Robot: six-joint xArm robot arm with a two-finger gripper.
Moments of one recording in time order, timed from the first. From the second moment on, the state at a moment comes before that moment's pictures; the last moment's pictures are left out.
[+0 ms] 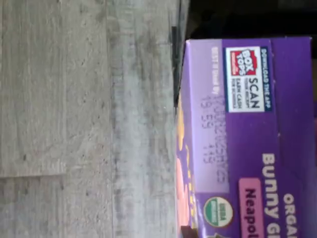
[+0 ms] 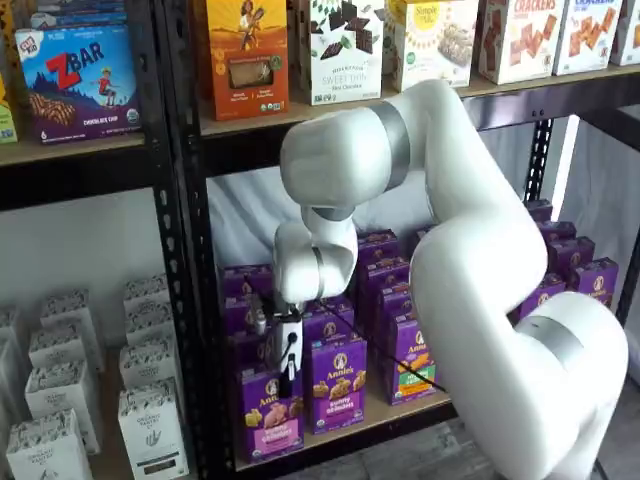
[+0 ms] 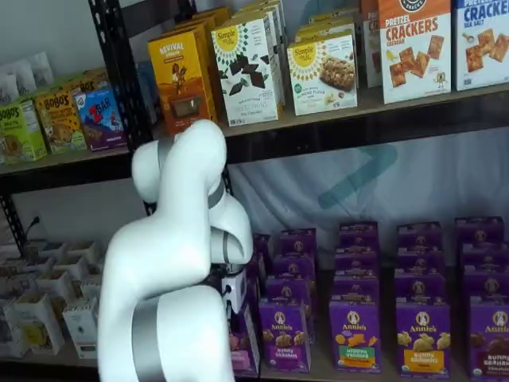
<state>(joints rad) 0.35 1.02 -1.48 0.27 0.46 -1.46</state>
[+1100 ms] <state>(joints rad) 0.34 0.66 -1.00 0.11 0.31 -1.34</state>
